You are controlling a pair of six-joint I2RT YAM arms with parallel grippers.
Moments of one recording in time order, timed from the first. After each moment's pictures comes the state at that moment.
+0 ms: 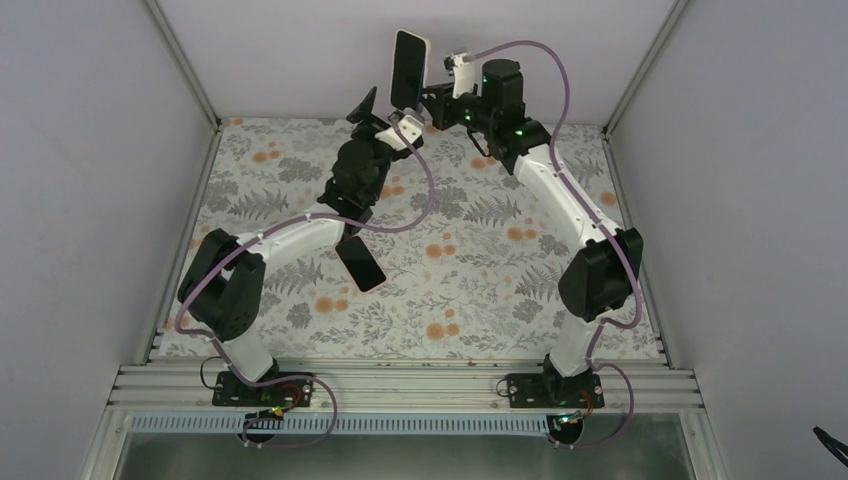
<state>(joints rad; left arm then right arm) -0.62 1.69 1.20 0.70 -0.35 0.68 0.43 1.82 1.82 -0.23 -0.45 0.18</state>
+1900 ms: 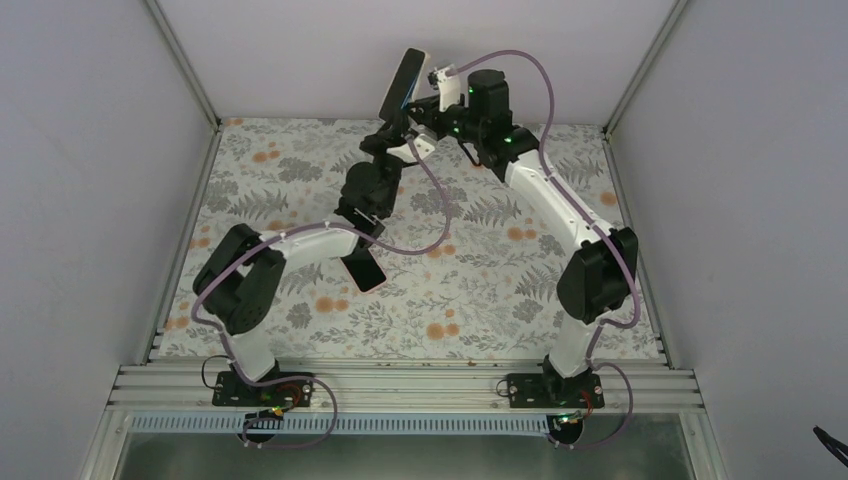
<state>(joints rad) -0.70 1.79 1.14 1.07 -0.48 0.95 0.46 1.82 1.77 -0.21 -0.42 0.11</state>
